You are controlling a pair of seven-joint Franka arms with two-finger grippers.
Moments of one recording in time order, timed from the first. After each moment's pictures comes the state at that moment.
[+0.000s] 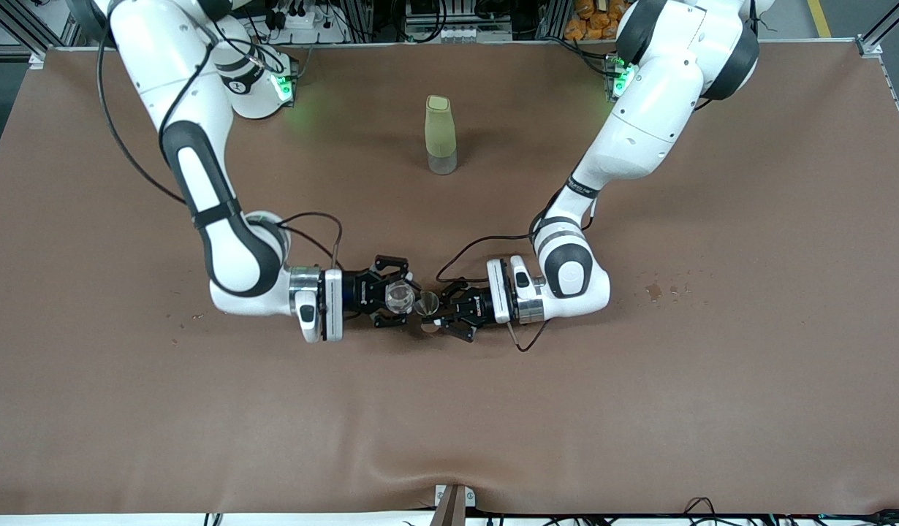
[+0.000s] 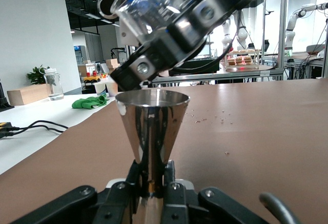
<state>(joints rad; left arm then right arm) -0.47 0.99 -0.09 -1.39 -1.95 2.11 2.56 0.37 0.65 0.00 -1.68 1.70 1.96 -1.69</state>
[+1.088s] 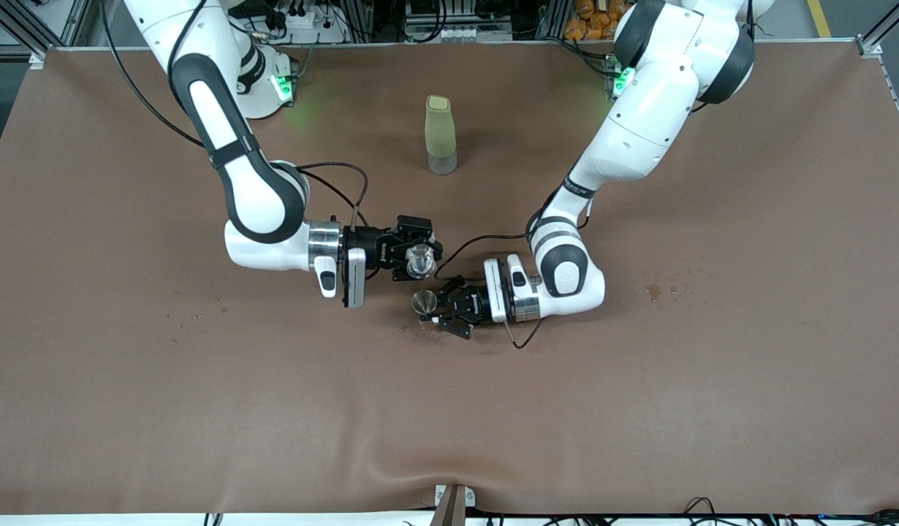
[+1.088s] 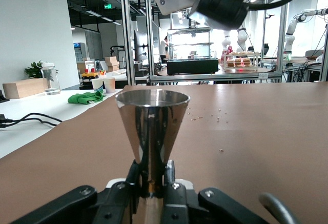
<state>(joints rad) -0.47 1.01 -0.10 -1.39 -1.96 2.11 2.55 0.47 0.47 0.00 -1.83 1.71 2.05 -1.18</state>
